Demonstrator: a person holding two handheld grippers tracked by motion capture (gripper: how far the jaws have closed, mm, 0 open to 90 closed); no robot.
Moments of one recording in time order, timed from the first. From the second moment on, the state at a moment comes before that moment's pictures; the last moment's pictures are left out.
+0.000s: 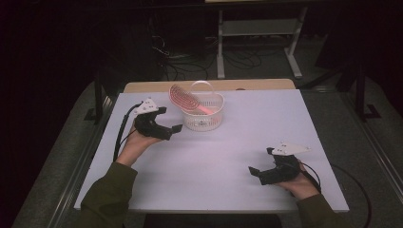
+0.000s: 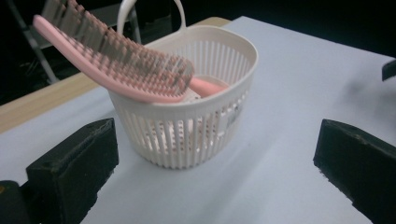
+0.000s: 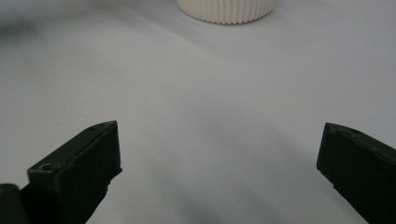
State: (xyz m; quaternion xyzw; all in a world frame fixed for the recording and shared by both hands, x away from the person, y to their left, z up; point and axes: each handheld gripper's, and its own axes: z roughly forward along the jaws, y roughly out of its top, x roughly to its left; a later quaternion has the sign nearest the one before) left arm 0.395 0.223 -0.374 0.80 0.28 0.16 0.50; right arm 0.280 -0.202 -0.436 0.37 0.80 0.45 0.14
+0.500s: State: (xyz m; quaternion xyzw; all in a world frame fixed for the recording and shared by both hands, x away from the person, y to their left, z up) left arm 0.370 0.232 -0.389 0.82 0.27 0.14 0.49; right arm 0.280 -0.201 -0.436 0.37 0.80 0.45 0.15
